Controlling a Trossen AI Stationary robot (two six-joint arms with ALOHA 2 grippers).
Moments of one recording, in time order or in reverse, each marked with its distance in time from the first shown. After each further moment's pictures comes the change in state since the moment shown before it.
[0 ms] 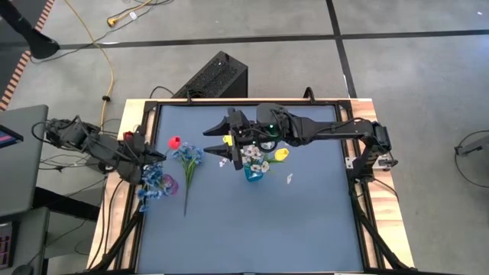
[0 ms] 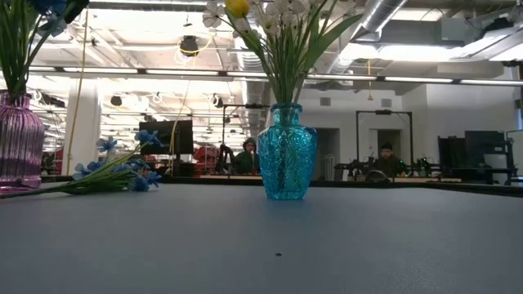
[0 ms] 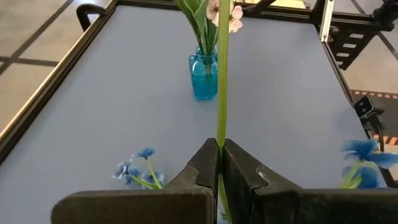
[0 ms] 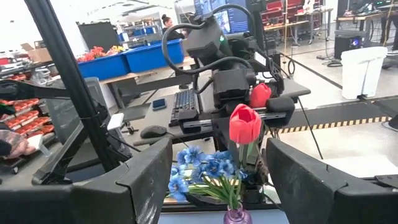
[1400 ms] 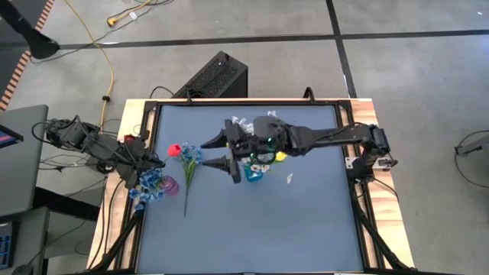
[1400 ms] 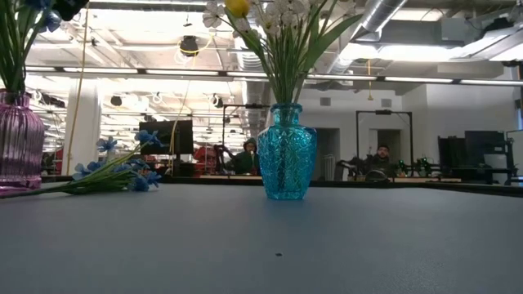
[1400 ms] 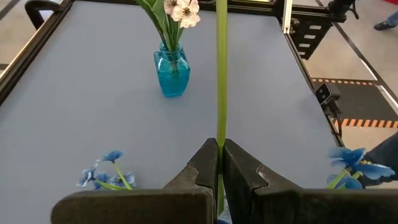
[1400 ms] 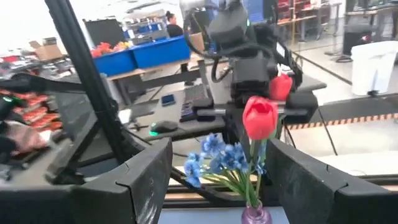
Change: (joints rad) left arm 0.000 0.002 0.000 0.027 0.135 0.033; right arm 0.092 0.034 0.001 0.018 0.063 0.005
